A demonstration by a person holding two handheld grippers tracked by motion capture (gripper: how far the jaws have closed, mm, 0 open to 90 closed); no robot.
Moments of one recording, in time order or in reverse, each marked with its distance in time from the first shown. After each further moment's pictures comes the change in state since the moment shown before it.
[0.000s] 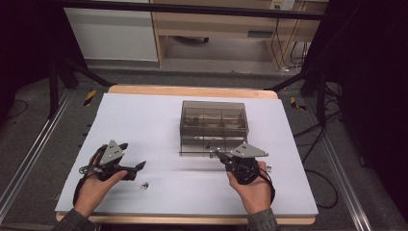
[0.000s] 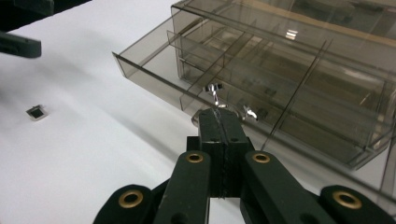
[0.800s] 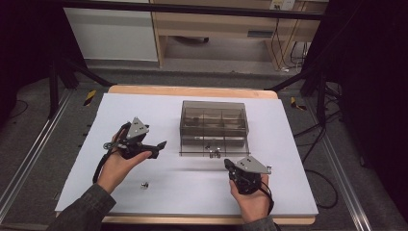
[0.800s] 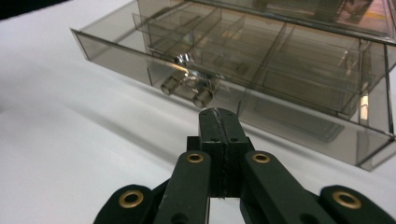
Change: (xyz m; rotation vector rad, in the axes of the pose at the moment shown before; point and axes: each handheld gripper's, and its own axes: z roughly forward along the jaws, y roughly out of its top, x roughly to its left) left arm -0.013 0.083 0.039 0.010 -0.014 0.011; right arm 0.002 -0.040 0.004 -0.084 -0.128 0.023
